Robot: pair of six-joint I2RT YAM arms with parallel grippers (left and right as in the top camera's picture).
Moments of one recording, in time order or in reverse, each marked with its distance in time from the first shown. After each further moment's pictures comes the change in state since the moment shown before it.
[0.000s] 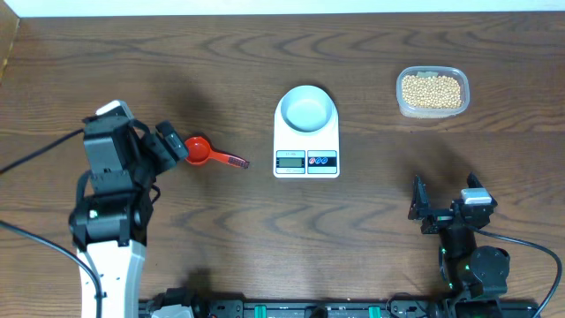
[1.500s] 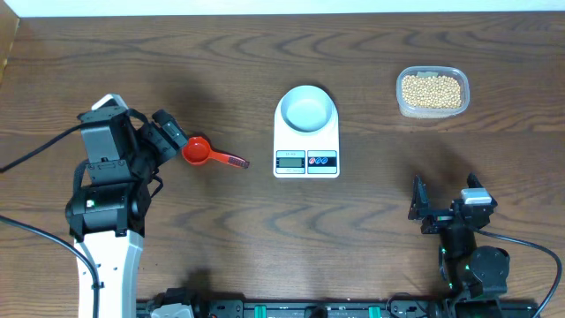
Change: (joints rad) left arm 0.000 0.035 0.035 -0.008 0.047 -0.164; right arm 0.000 0.000 0.000 0.000 0.000 0.000
